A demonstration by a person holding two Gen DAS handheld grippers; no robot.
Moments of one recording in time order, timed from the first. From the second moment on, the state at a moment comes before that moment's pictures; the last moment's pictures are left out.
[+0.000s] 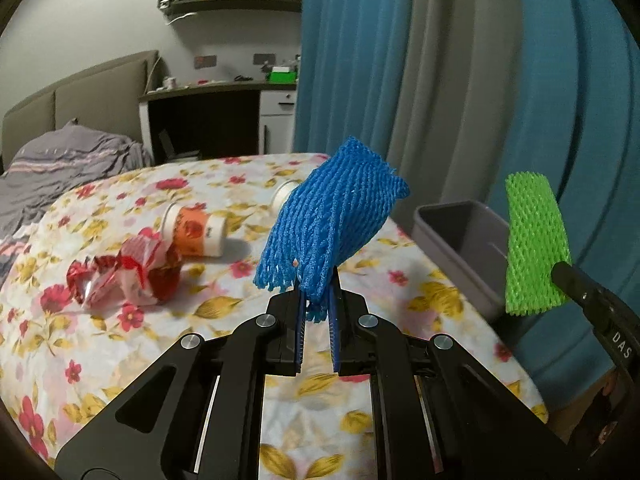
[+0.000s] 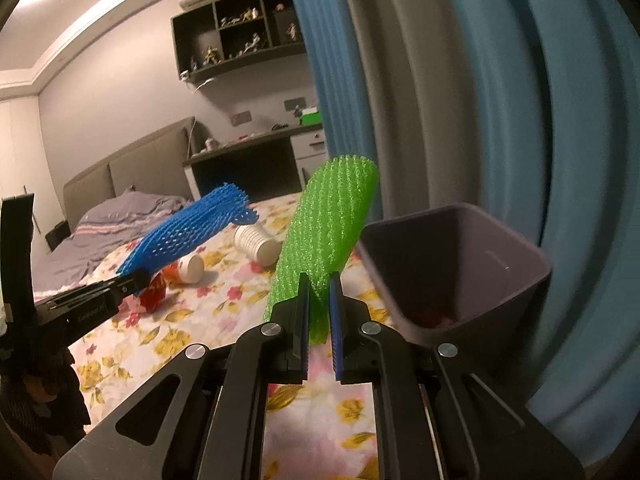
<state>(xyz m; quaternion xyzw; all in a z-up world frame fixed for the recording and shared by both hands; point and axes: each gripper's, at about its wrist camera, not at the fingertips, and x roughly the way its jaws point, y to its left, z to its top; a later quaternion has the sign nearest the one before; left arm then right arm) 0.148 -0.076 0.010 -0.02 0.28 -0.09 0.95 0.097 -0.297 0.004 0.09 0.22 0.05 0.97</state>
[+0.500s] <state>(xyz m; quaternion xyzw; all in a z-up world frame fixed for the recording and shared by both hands) 0.165 -0.124 0.021 0.00 0.27 -0.13 0.95 0.094 -0.340 0.014 0.10 0.19 0.00 0.98</state>
